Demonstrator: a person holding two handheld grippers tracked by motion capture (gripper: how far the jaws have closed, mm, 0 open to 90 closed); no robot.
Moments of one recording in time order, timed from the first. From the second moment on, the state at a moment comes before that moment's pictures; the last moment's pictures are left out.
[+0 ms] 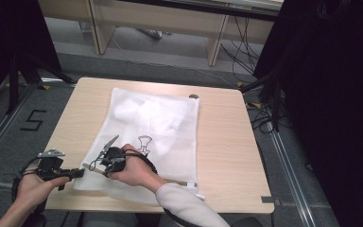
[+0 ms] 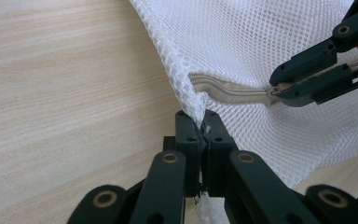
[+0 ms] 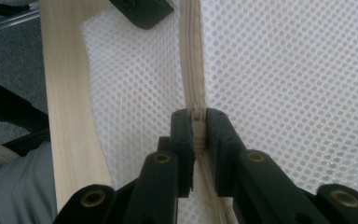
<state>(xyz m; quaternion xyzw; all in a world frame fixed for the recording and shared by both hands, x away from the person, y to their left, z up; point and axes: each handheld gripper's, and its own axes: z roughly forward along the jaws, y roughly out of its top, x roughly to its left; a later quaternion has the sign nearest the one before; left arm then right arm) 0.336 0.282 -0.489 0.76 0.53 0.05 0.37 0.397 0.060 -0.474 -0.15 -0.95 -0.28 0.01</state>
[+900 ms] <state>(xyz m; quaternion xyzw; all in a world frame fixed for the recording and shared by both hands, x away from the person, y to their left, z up) 0.336 0.282 -0.489 0.76 0.52 0.05 0.37 0.397 0.049 -0.474 -0.16 -0.95 -0.27 0.02</state>
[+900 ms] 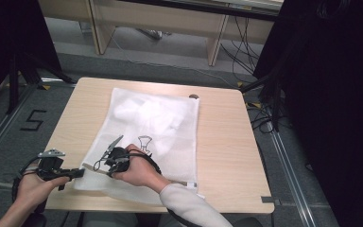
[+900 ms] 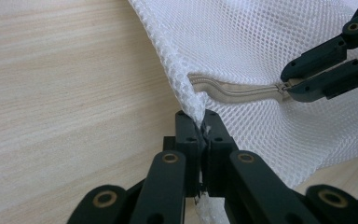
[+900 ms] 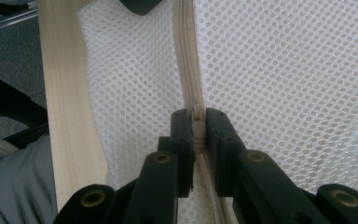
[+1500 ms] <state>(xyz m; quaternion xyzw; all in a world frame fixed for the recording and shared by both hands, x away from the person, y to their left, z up) 0.336 0.283 -0.490 0.77 0.52 0.05 0.37 0.397 0.042 -0.475 -0.16 -0.95 -0.27 0.02</state>
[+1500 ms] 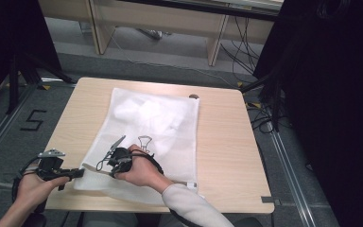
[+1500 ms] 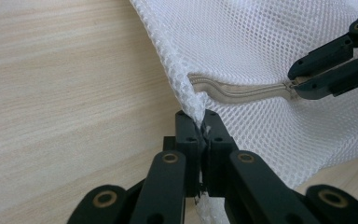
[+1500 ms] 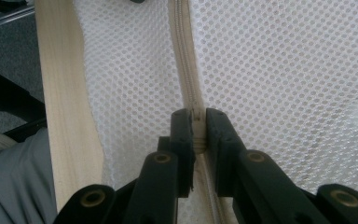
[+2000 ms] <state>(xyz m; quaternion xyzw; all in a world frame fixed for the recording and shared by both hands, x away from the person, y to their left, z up) 0.336 0.282 -0.490 0.77 0.52 0.06 0.37 0.397 0.037 -0.474 -0.16 -0.95 -0.26 0.03</state>
